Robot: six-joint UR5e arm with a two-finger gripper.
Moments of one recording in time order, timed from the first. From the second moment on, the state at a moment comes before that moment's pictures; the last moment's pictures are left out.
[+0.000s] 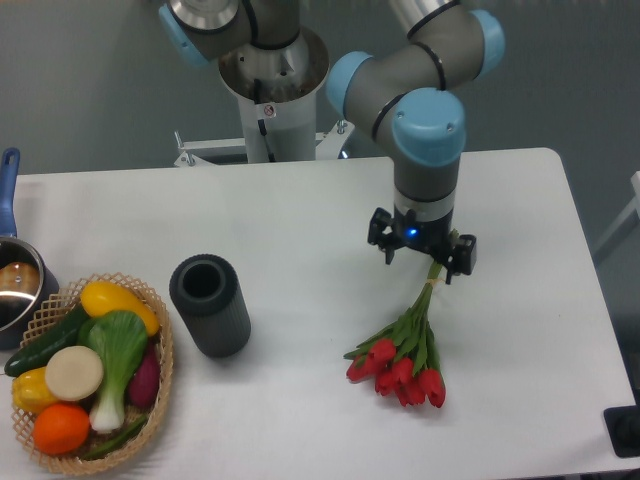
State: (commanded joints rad) arm 2.66 -1.84 -1.74 -0.98 1.59 1.08
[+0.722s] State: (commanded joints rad) arm 2.65 -1.95 -1.76 -0.85 1.60 1.12
